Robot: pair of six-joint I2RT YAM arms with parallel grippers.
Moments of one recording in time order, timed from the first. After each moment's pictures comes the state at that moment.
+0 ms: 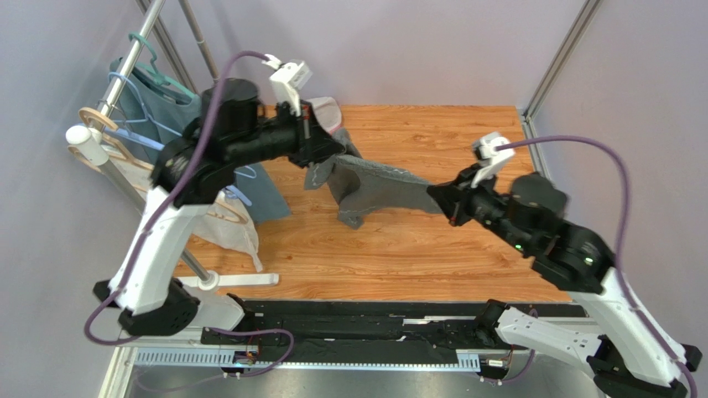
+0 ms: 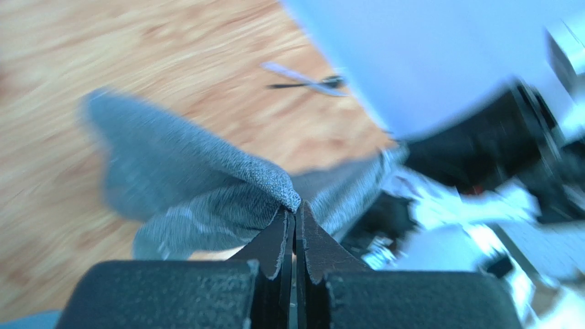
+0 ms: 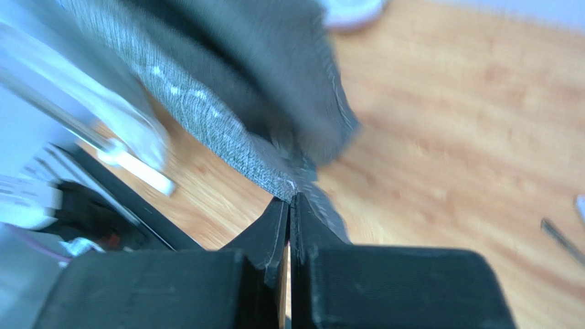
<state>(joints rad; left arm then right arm) -0.66 1.40 2.03 -0.98 0.26 -0.39 0.83 0.84 1.29 -0.73 0.18 0.28</state>
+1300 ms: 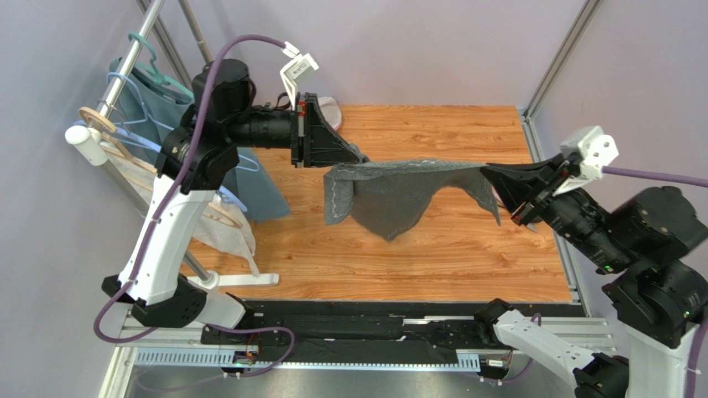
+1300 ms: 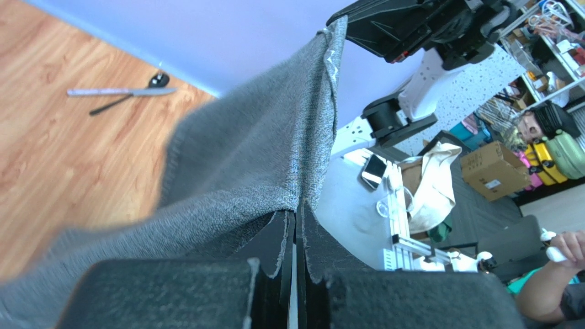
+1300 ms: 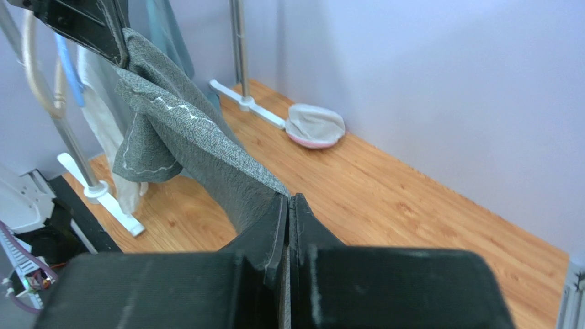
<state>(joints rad) -0.57 1.42 2.09 -0.83 0.95 -0.42 0.56 0.81 1.74 -0.88 -0.12 -0.05</state>
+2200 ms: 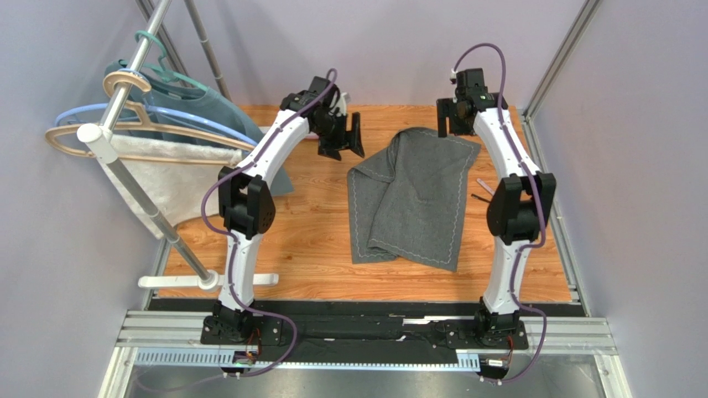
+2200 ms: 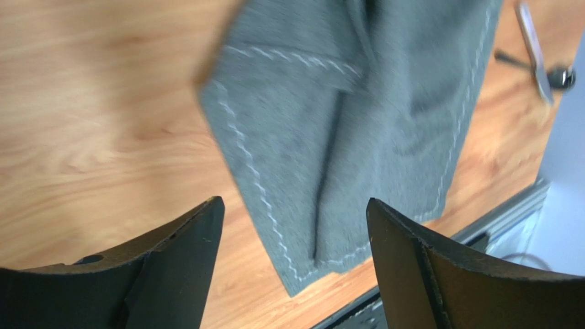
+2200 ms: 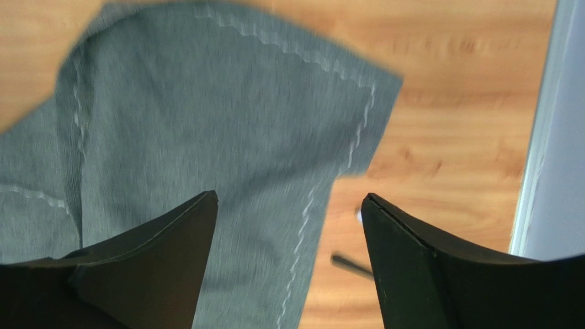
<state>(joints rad) -0.38 2.27 2.29 -1.04 0.37 -0.39 0.11 2.14 2.16 -0.86 0.14 0.01</state>
